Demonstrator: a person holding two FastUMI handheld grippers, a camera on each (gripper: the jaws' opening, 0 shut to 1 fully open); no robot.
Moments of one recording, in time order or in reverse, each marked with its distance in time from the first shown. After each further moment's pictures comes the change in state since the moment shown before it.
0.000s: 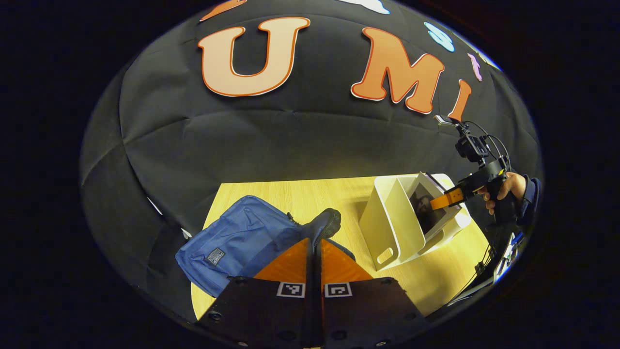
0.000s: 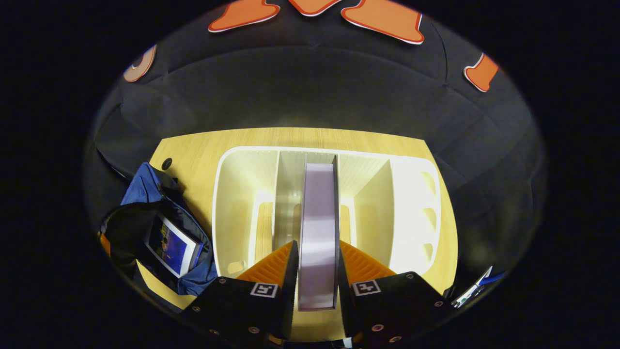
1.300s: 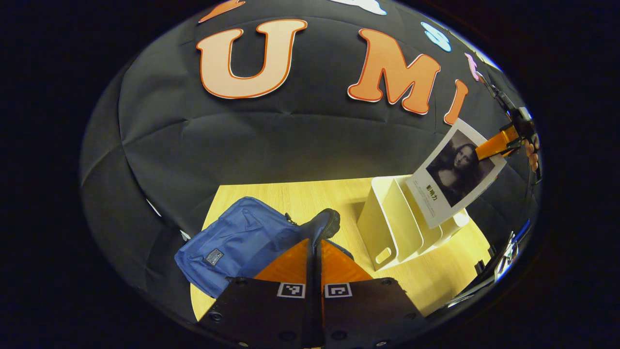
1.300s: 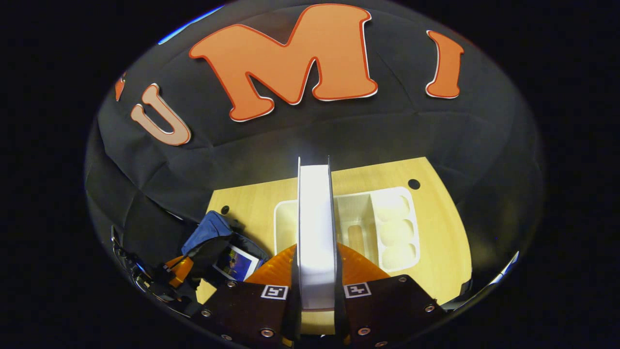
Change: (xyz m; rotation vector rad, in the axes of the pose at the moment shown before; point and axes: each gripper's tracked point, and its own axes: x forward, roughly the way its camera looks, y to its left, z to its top) left arm -0.002 -0.002 0.001 0.015 -0.018 -0.005; right arm -0.168 -0.021 0.040 0.186 -0.196 0.257
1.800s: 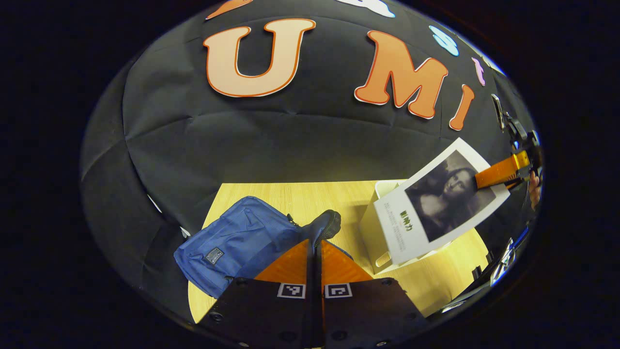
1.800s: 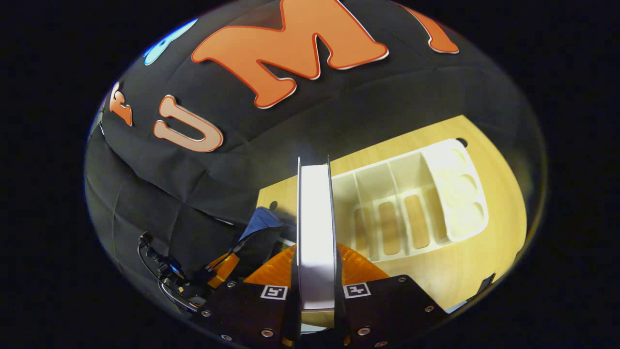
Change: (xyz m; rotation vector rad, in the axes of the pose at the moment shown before) left arm 0.003 0.003 0.004 -0.035 0.000 0.019; right arm 0.017 0.070 -0.060 0.179 0.068 0.302
